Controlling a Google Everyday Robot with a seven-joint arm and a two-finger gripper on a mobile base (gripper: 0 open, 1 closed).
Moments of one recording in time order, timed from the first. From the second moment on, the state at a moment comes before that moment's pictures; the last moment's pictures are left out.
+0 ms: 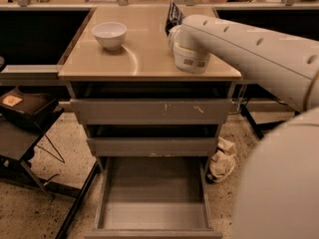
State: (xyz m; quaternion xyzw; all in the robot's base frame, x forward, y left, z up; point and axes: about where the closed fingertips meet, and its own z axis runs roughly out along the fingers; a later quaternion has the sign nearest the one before) arm 0.819 -0.087 0.882 0.04 0.82 0.05 0.56
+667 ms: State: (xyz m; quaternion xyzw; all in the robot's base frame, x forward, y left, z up) arm 0.824 -0.088 0.873 0.03 0.83 0.03 0.55
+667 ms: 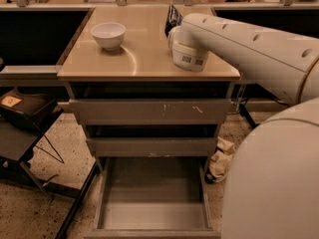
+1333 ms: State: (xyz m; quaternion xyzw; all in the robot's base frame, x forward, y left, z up) arm 0.824 -0.088 0.873 0.03 0.83 0.03 0.55
